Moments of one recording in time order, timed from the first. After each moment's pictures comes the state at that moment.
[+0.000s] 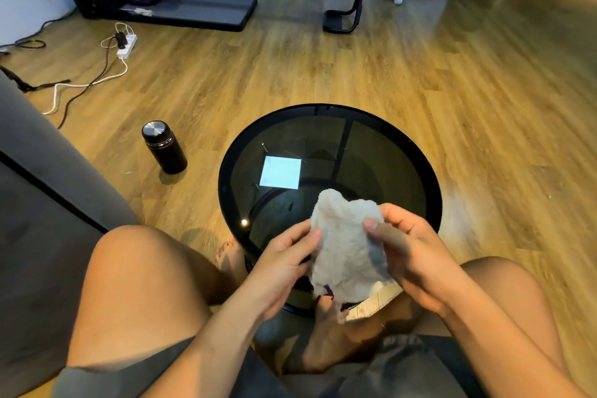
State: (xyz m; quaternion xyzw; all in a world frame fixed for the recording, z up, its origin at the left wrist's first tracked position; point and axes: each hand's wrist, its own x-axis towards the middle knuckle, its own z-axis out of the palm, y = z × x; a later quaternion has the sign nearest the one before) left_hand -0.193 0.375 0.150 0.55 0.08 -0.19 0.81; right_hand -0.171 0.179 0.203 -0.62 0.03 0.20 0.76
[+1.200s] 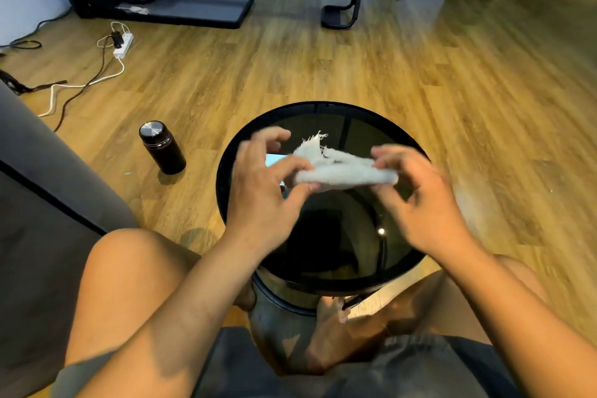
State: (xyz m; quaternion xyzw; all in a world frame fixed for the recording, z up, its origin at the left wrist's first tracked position) left_hand -0.141 0.397 0.207 0.89 -0.09 0.24 0.38; right_hand -0.118 0.166 0.209 -0.87 -0.23 -0.16 0.41
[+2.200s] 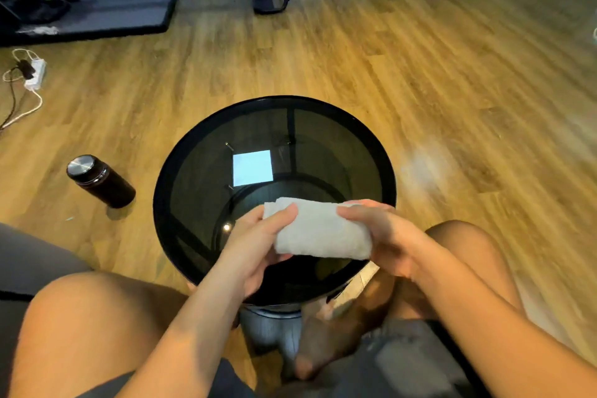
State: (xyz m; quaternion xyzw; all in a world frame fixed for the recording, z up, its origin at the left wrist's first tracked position) left_hand -0.121 0.331 0.168 0.62 0.20 -0.24 0.72; right_hand -0.127 0.127 0.156 -0.58 0.25 0.22 0.74
